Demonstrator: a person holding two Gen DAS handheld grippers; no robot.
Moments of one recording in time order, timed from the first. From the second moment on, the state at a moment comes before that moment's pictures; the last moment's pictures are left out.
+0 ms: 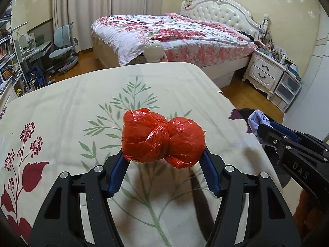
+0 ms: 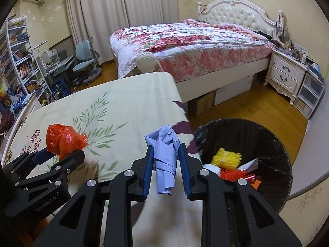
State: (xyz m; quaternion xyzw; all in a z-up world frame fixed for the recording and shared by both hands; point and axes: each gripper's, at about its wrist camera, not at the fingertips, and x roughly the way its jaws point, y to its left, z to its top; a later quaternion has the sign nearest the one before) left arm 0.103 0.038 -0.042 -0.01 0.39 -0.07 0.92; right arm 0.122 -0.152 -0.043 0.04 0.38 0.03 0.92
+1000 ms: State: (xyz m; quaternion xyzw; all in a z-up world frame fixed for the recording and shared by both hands) left arm 0.123 -0.123 -0.055 0.06 0.38 -0.16 0.91; right arm 0.113 -0.274 -0.063 0.09 0.37 -0.09 0.92
